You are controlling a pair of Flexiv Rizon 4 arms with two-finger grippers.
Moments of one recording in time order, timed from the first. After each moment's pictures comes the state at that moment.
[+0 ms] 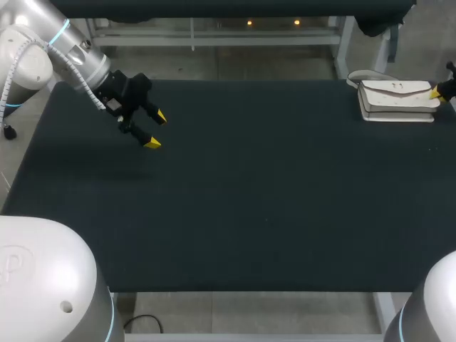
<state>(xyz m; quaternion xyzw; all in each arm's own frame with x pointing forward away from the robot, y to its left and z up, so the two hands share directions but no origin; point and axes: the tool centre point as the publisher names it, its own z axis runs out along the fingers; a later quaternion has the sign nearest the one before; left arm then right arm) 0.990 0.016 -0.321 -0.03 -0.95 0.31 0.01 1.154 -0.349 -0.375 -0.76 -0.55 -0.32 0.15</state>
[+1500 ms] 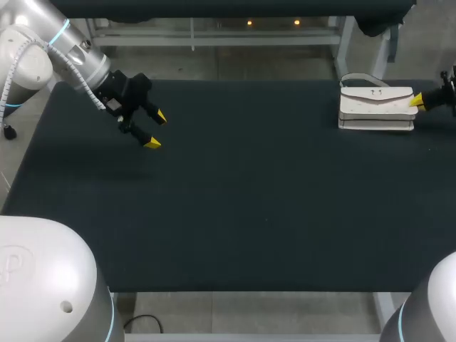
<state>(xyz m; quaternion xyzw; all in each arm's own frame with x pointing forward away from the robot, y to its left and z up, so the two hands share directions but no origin) 0.990 0.016 -0.322 -0.03 -0.95 0.31 0.01 1.101 -0.269 -0.355 -0.67 -0.56 -0.41 0.27</state>
